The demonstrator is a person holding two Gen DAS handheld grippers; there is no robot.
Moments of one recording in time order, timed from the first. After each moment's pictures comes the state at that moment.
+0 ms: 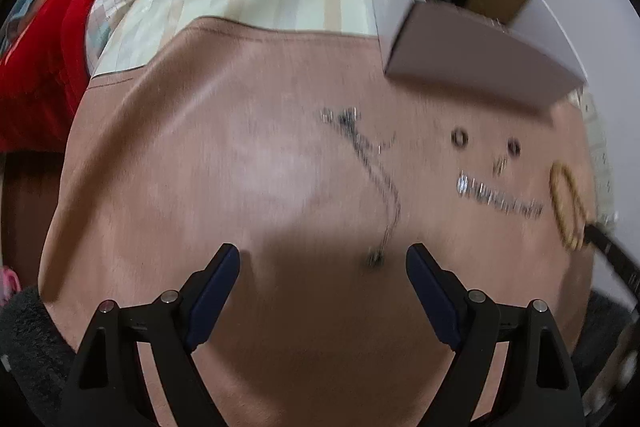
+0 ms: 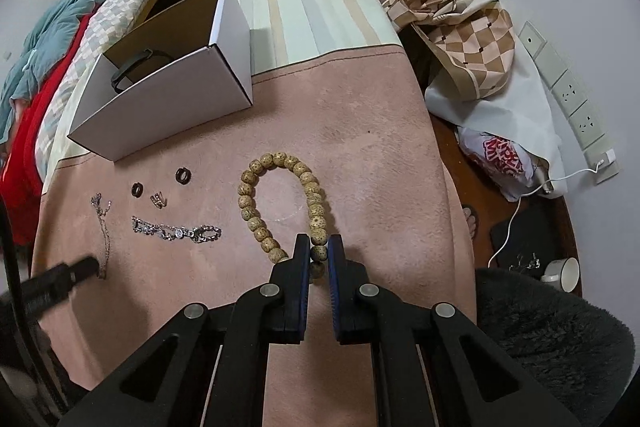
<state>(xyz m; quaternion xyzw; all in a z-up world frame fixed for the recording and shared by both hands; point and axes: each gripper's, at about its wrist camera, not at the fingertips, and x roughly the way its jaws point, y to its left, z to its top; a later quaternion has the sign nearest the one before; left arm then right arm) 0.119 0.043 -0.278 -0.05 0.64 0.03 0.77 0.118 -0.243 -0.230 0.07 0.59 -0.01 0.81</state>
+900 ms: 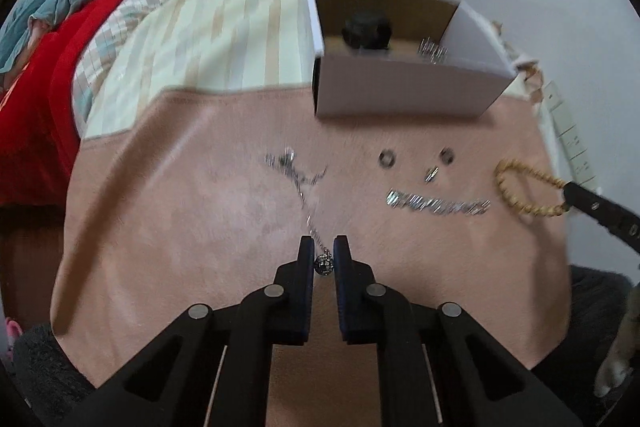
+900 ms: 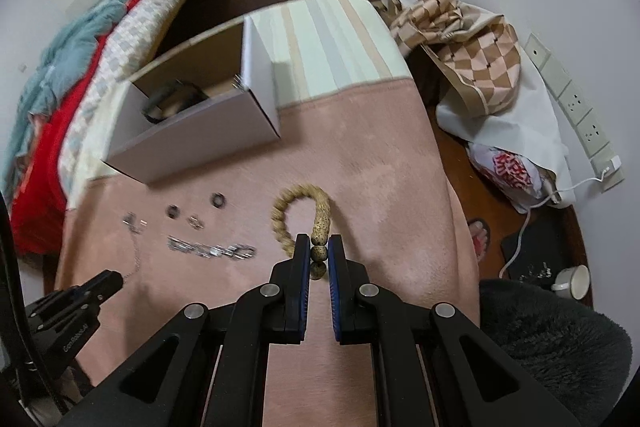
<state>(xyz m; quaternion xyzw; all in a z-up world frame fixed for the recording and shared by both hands) 0.107 0.007 -0.226 -0.03 0.58 -0.03 0.82 0.116 -0.240 -0.194 0.10 0.55 0.02 0.83</state>
